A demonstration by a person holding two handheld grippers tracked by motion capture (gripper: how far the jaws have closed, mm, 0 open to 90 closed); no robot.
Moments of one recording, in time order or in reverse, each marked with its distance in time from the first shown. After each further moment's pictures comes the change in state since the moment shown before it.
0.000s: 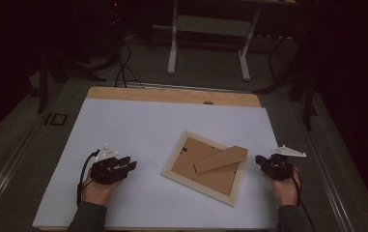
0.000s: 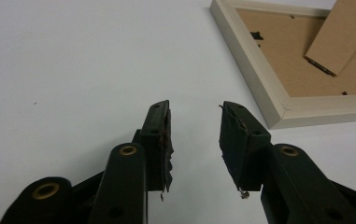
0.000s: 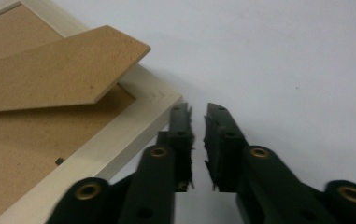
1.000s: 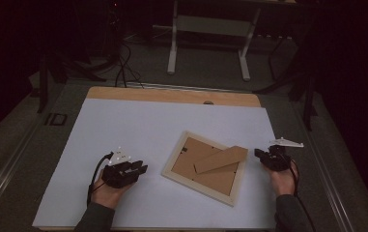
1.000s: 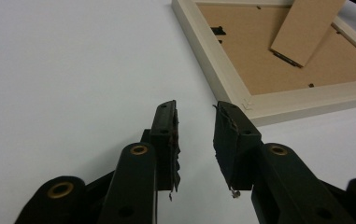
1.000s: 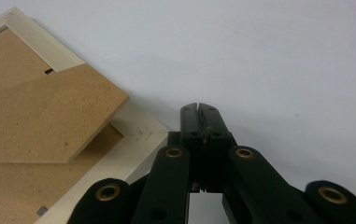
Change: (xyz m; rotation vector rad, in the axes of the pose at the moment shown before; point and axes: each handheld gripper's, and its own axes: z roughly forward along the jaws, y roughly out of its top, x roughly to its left) left arm -0.032 0.004 0.016 0.020 -0.058 0.080; right arm -0.008 0.018 0.018 0.015 0.013 0.046
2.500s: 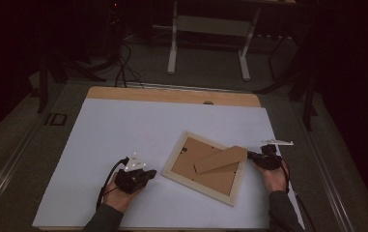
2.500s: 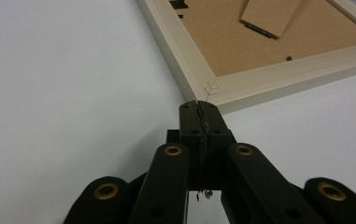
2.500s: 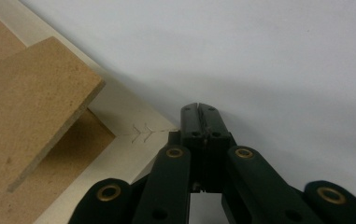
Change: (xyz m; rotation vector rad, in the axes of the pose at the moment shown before) left arm -0.021 -0.004 0.023 0.065 -0.049 0.074; right arm -0.003 -0.009 0.034 0.074 0.055 0.057
